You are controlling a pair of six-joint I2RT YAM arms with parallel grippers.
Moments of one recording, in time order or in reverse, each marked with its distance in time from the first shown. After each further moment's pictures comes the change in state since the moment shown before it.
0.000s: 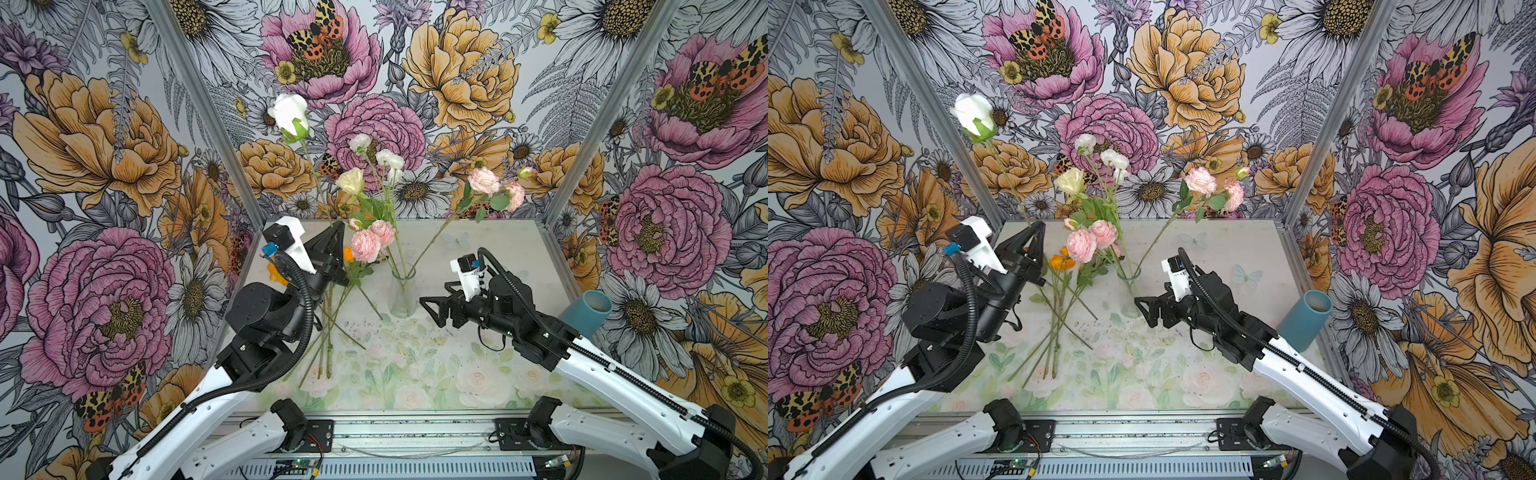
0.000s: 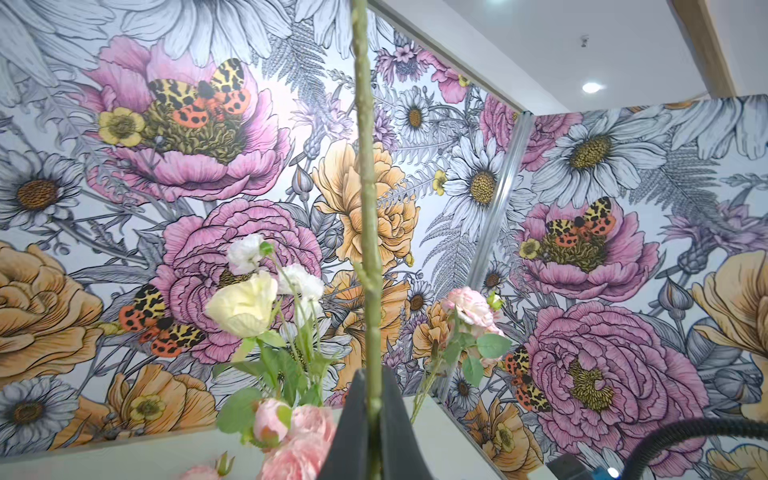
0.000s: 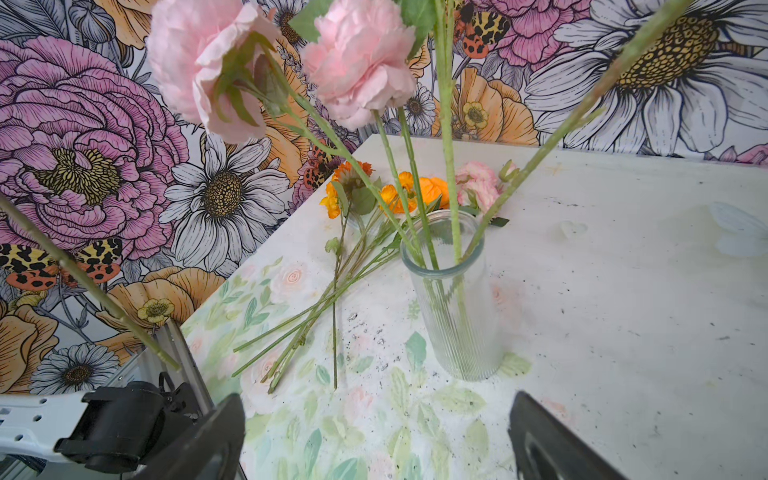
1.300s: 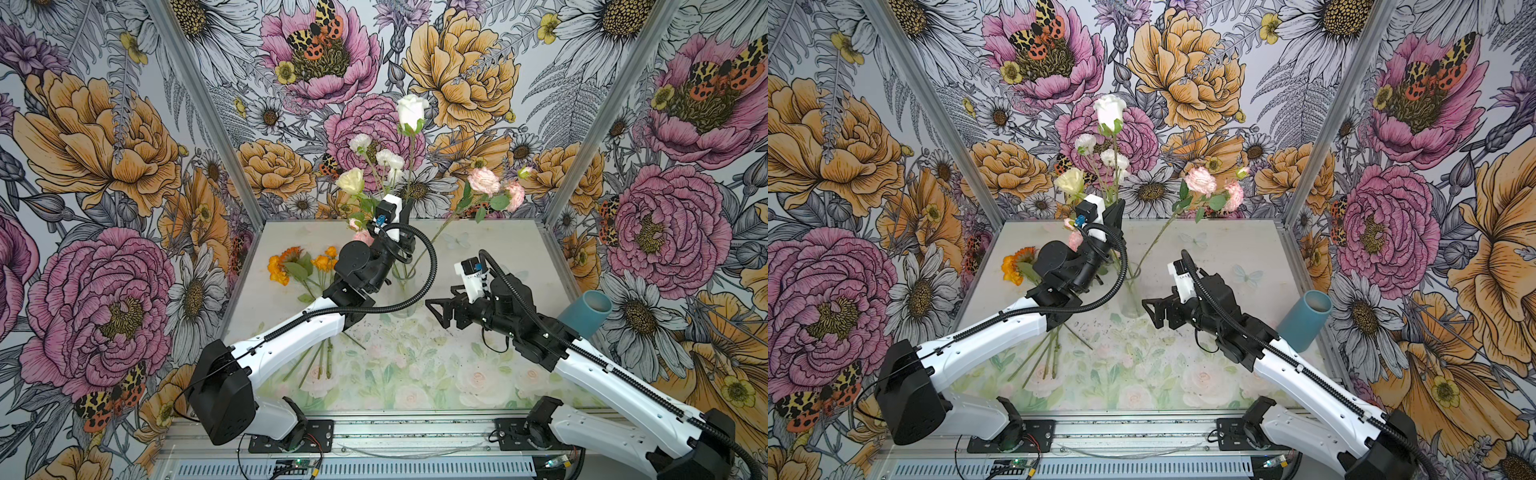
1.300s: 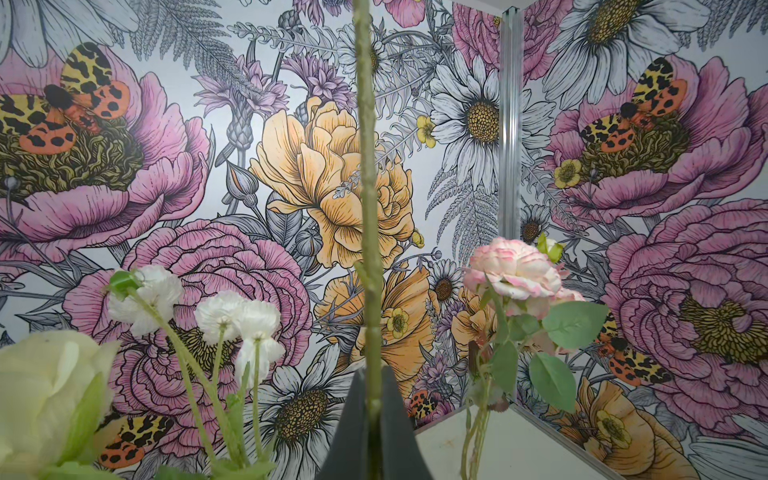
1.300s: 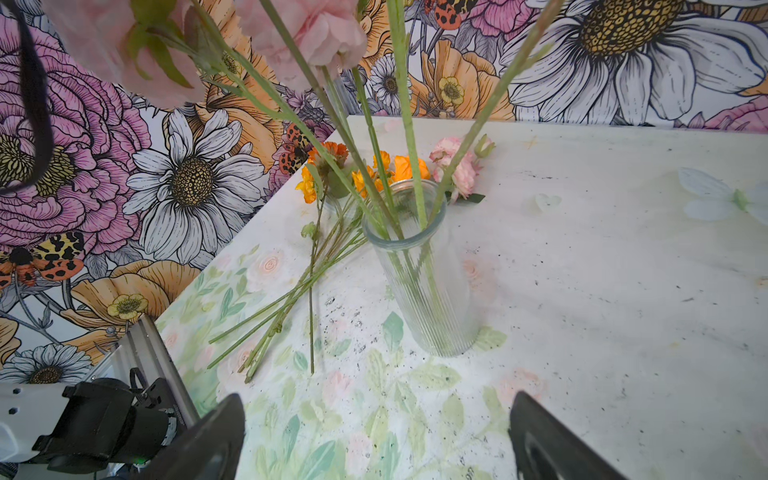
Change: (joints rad) left arm 0.030 0.575 0.084 0.502 0.055 0.275; right arm -0.059 -0.009 -0.049 -0.019 -0.018 -0.008
